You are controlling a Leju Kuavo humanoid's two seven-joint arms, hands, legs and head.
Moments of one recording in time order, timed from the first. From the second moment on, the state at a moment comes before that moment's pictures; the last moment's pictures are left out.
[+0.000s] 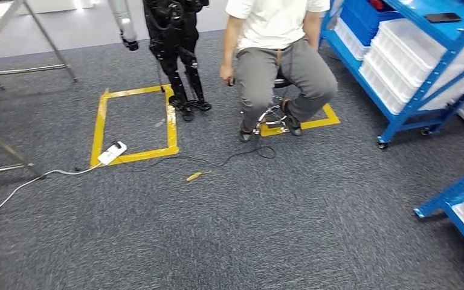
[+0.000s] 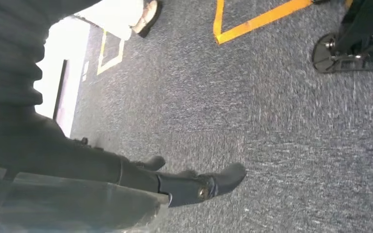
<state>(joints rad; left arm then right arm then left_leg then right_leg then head) -0.09 -0.10 0.30 -0.19 -0.33 0.21 -0.07 -0.06 -0.01 -0.30 -0.19 0.63 -0.04 0.13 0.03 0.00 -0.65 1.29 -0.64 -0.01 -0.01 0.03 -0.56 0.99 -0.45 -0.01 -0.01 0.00</state>
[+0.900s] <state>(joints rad) -0.09 -0.09 0.29 -0.19 -0.35 0.21 -0.06 -0.06 0.00 -0.31 -0.19 0.65 -0.02 0.15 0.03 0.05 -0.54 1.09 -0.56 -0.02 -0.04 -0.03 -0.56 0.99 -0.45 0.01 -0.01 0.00</state>
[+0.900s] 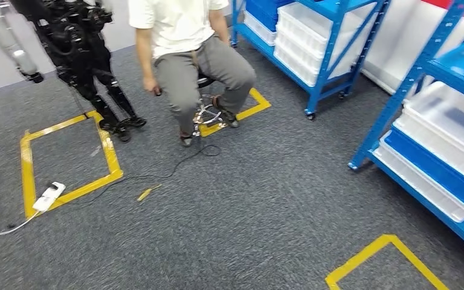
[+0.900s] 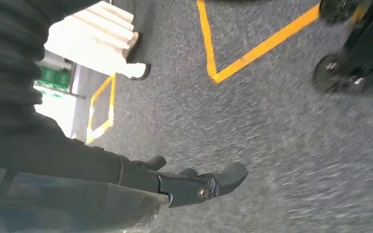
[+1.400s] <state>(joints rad) -0.09 -0.09 0.29 -0.19 -0.35 0.21 -0.05 -0.06 0.00 -0.31 -0.19 0.66 -0.02 0.15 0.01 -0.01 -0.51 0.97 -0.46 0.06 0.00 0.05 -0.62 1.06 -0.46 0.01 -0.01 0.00</state>
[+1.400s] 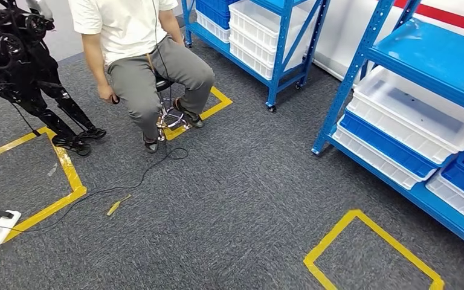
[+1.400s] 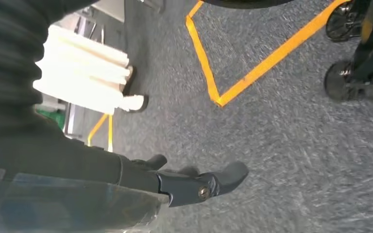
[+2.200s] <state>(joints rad) -0.10 -0.10 0.29 -0.19 -0.36 0.20 -0.06 -0.06 0.00 -0.32 -0.19 0.65 -0.02 0.15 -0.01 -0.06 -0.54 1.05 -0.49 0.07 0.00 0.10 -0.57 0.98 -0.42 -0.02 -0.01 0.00</state>
